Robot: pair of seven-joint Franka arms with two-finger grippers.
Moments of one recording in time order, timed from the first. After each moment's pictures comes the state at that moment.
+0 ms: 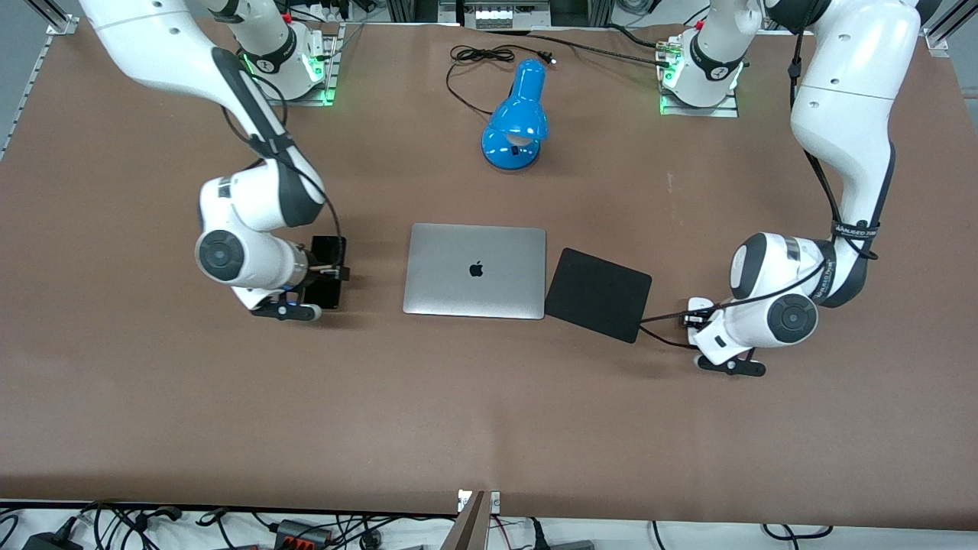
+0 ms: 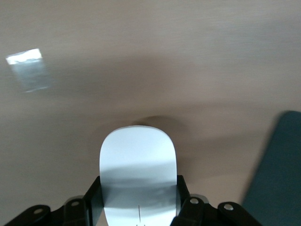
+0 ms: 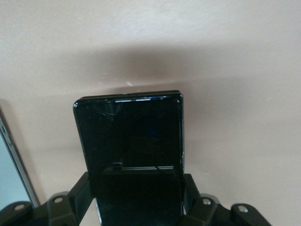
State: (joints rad) left arm -0.02 0.73 -0.15 -1.60 0.09 2.11 -0.07; right arm 0.19 0.54 0.13 -1.86 0.06 2.20 0.40
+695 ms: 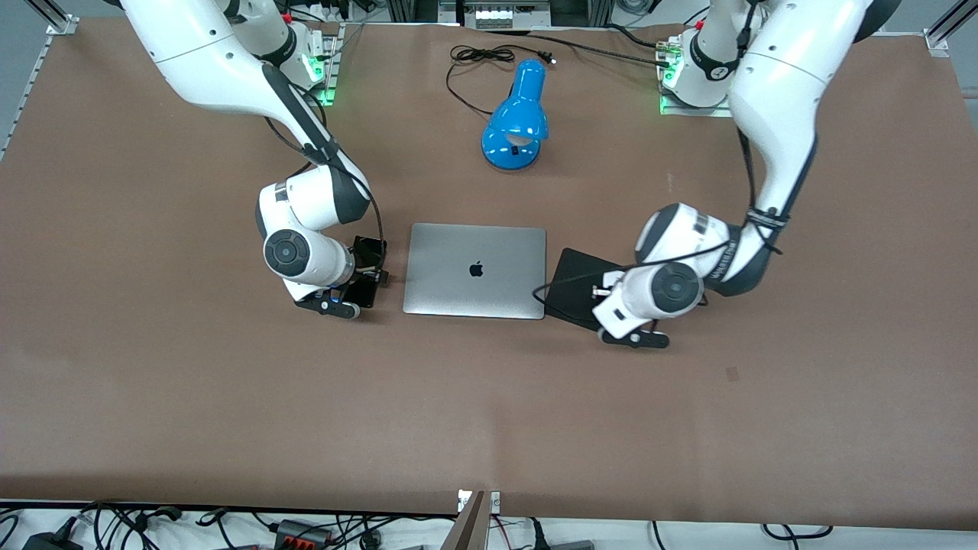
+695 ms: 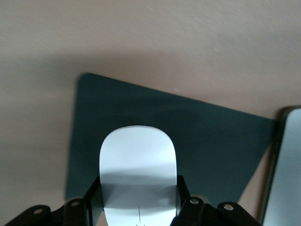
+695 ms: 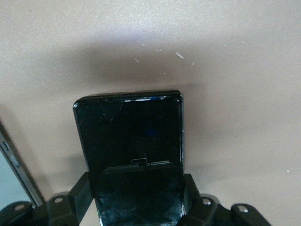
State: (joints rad) left arm -0.17 0.73 -0.27 -1.57 0.09 2.05 -0.38; right arm 0.27 0.62 0.13 -1.86 0.06 2.29 0.58
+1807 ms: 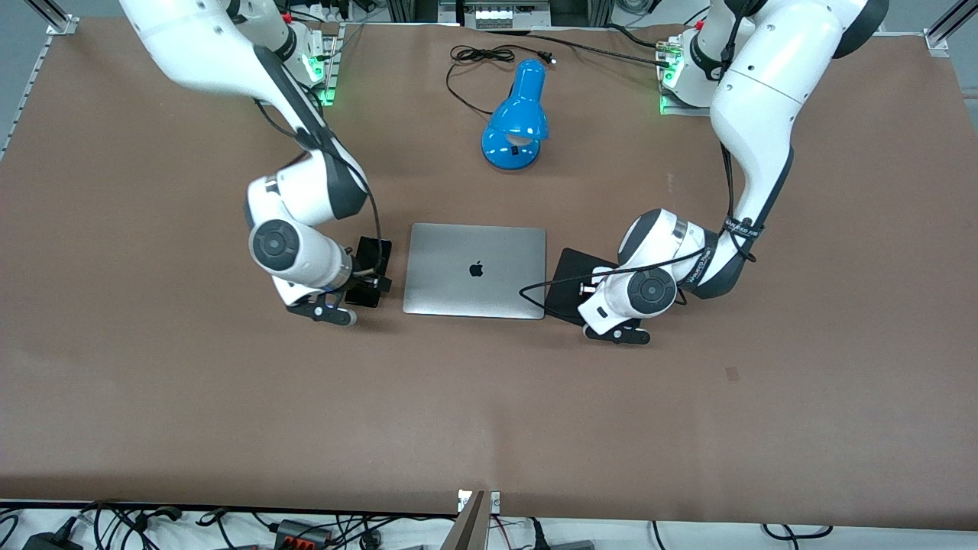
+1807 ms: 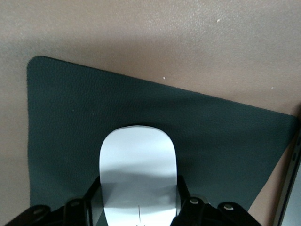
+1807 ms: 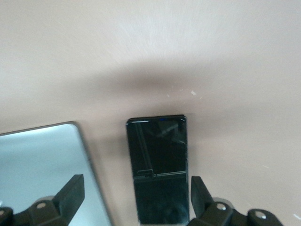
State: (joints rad) left arm -0.18 0.78 -0.27 -1.57 0.09 2.08 -0.38; right arm 0.28 0.53 0.12 -1.70 0.06 2.12 0.58
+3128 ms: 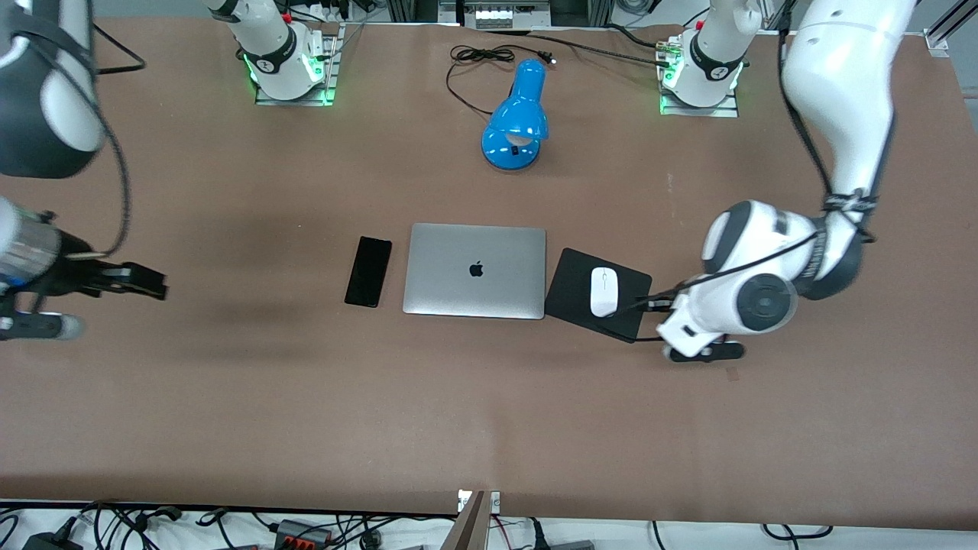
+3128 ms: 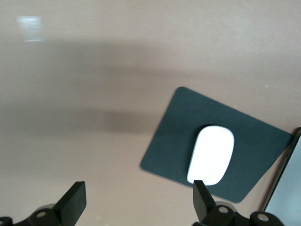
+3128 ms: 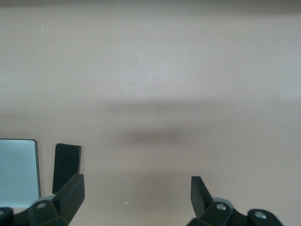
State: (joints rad) left arm -0.02 0.63 -0.27 -1.41 0.09 1.75 -0.40; right arm 0.04 0.42 -0.04 -1.18 0.00 1.61 0.02
